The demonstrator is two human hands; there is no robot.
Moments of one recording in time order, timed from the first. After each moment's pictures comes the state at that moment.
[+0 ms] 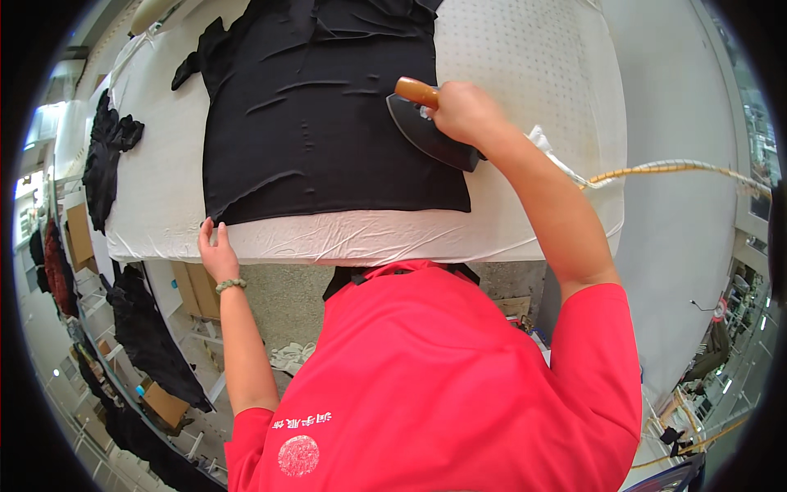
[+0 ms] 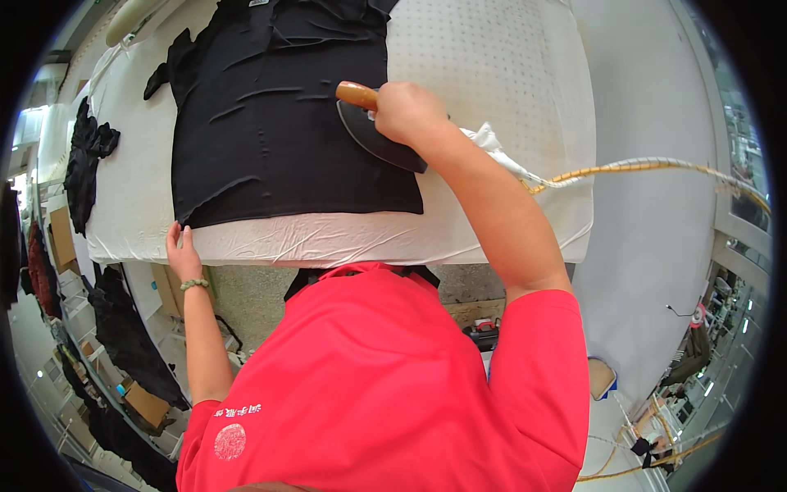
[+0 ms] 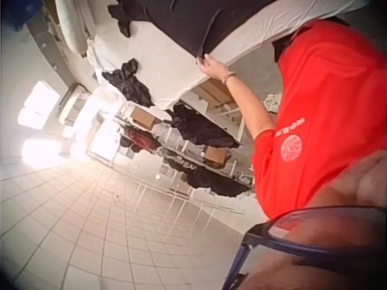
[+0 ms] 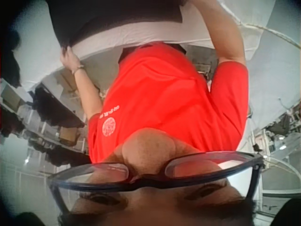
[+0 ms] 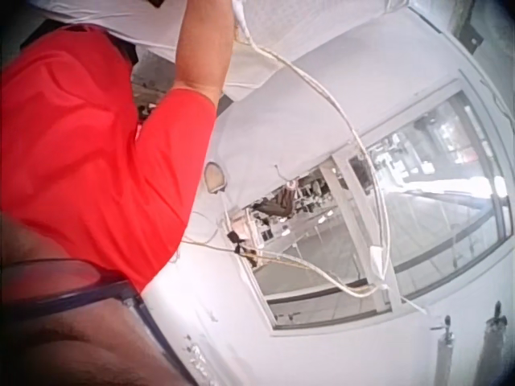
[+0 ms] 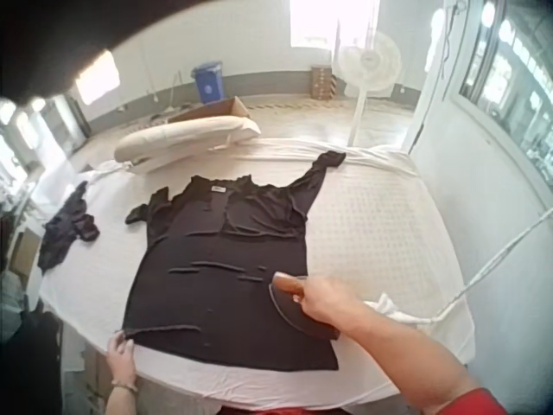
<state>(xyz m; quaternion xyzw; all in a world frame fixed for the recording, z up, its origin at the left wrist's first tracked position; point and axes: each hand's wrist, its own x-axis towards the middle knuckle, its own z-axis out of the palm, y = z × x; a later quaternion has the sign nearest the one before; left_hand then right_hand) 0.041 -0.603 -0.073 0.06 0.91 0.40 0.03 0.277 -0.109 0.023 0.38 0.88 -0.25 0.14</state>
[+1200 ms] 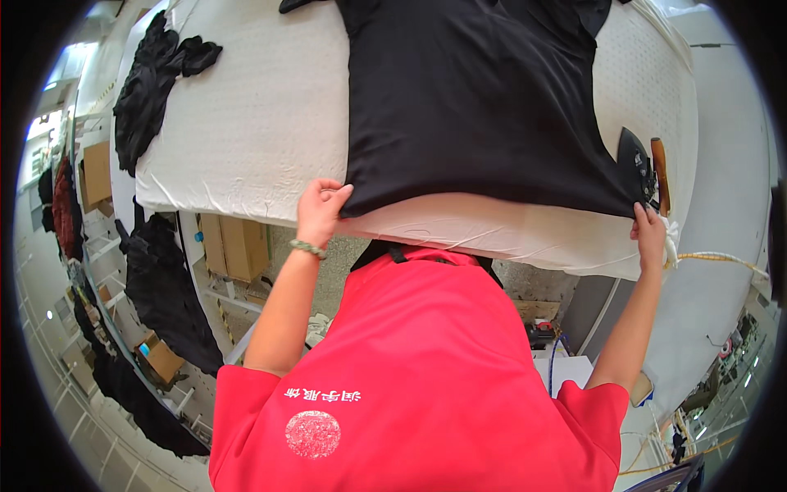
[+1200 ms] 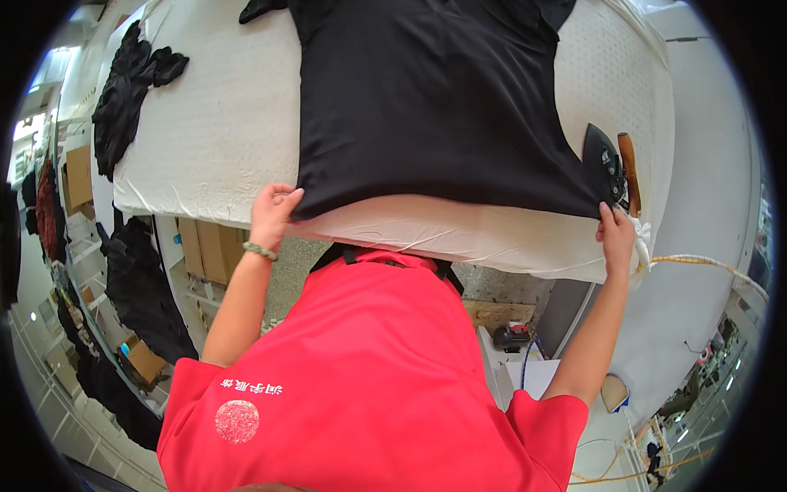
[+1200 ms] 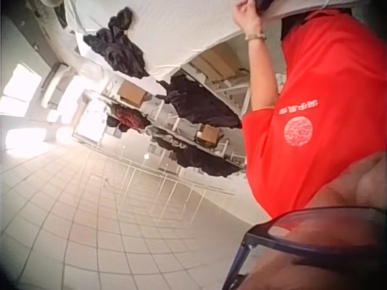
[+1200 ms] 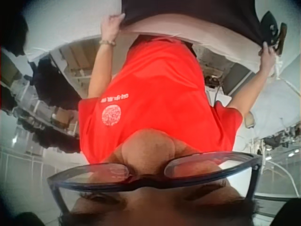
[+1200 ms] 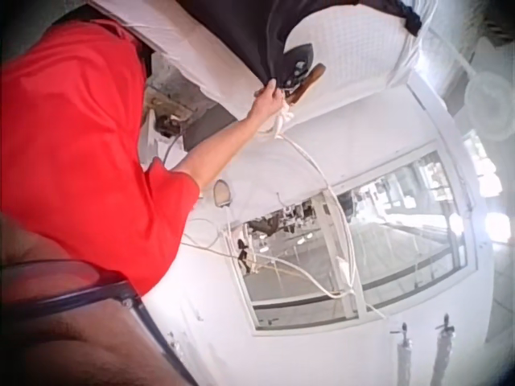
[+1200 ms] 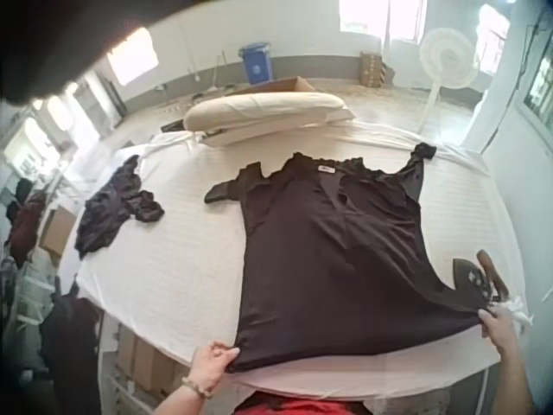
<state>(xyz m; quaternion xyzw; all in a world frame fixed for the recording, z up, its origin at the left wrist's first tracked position) -0.011 -0.623 -0.056 -0.03 0.78 0.51 0.37 0.429 -0.158 0.005 0.60 0.69 -0.40 -0.04</state>
